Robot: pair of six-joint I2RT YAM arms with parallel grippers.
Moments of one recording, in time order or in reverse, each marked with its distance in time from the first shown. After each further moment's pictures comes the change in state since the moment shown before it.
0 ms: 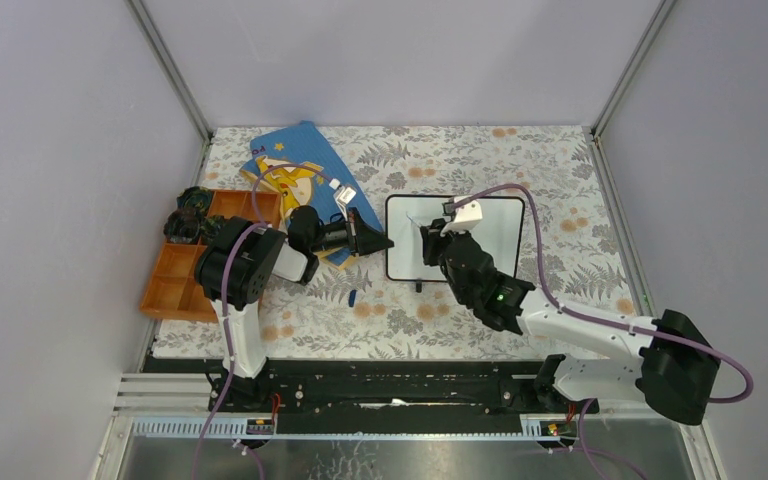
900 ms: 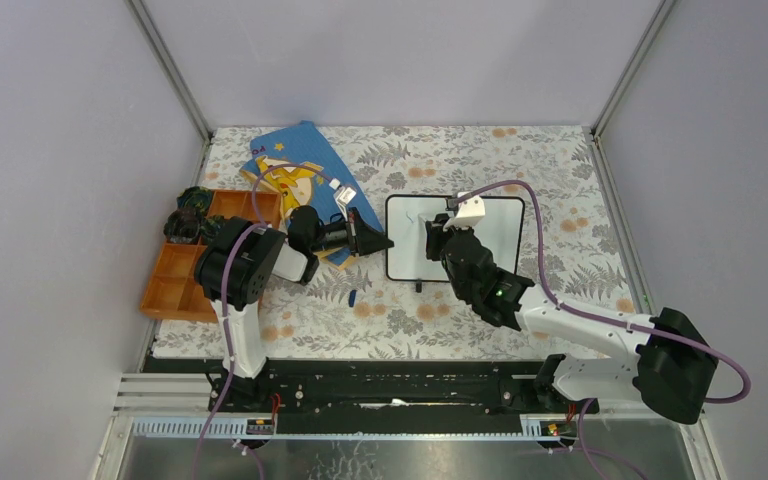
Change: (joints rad) left arm 0.000 -0.002 0.000 -0.002 -0.002 0.006; right arm -0.024 0.000 0.020 -0.010 0.040 -0.001
